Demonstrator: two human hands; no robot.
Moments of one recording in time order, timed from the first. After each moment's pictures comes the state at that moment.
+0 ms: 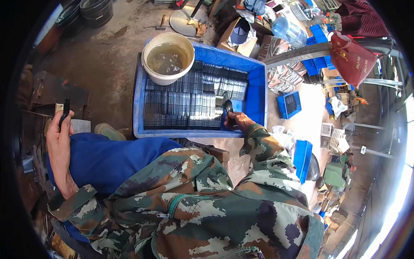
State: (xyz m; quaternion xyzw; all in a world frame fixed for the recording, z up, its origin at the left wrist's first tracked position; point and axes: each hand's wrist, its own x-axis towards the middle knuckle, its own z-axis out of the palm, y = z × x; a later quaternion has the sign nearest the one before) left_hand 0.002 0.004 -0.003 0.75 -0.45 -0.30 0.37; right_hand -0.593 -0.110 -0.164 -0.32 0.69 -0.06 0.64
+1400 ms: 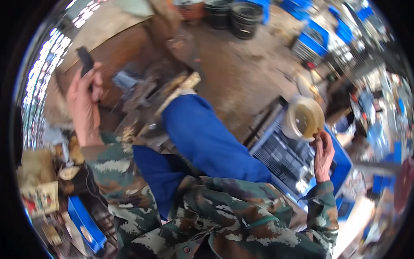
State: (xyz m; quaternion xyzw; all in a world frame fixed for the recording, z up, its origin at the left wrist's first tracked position) left_hand 0.082 0.118 0.081 0.65 -0.26 -0.06 0.71; right_hand -0.402 -0.196 -0.079 -0.73 0.45 -0.30 0.42
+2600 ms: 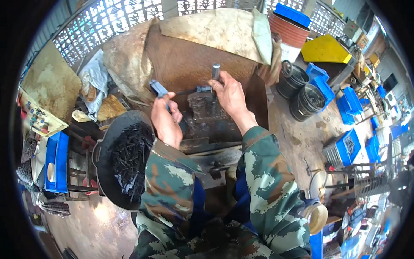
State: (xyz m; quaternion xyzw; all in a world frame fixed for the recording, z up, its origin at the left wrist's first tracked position) left_hand 0.174 0.187 0.003 0.41 0.11 0.08 0.90; right_hand 0.213 -0.001 0.010 -0.85 -0.07 -0.23 0.46
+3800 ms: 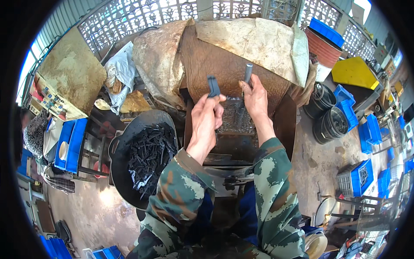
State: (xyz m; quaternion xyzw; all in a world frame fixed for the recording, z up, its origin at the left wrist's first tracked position) left_hand 0.191 0.169 0.029 0.48 0.04 0.01 0.87; right_hand 0.290 0.012 -0.011 -0.84 -0.03 -0.21 0.50
